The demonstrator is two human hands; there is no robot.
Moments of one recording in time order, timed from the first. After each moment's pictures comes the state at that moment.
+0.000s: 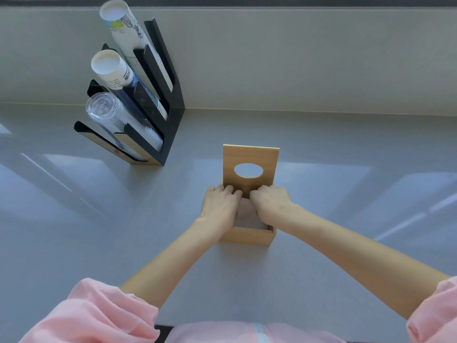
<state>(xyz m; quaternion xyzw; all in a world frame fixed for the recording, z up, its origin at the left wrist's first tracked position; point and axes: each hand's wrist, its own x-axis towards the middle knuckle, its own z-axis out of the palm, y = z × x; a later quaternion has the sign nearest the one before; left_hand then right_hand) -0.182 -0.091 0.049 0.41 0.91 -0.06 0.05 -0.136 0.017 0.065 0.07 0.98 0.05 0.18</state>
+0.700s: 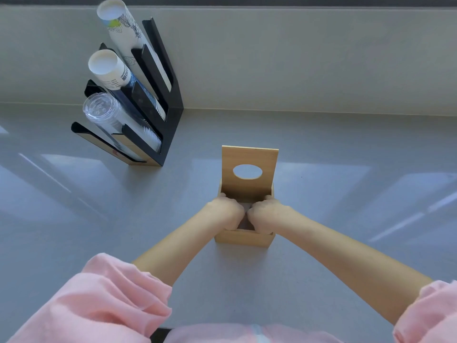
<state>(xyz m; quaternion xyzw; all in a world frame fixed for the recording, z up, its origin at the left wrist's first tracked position) -0.197 -0.072 0.042 0.46 0.82 -0.22 0.25 -0.136 0.015 0.049 -0.02 0.95 0.09 0.31</state>
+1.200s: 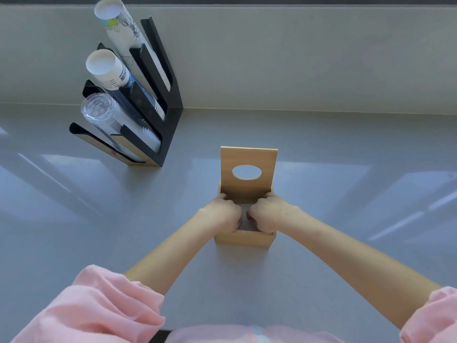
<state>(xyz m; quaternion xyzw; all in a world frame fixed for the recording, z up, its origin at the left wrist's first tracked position) -0.195 -0.080 0.041 0.49 0.83 -0.15 0.21 -0.133 0.023 0.055 -0.02 0.96 0.06 0.27</state>
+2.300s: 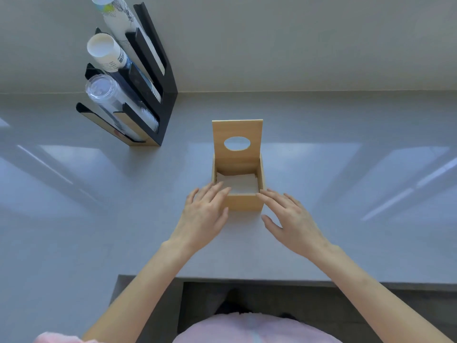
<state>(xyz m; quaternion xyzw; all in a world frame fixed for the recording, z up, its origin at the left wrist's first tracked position) -0.099 -0.167 0.048 0.40 0.90 0.16 0.02 0.012 0.007 0.043 0.08 0.98 -0.19 -0.02</state>
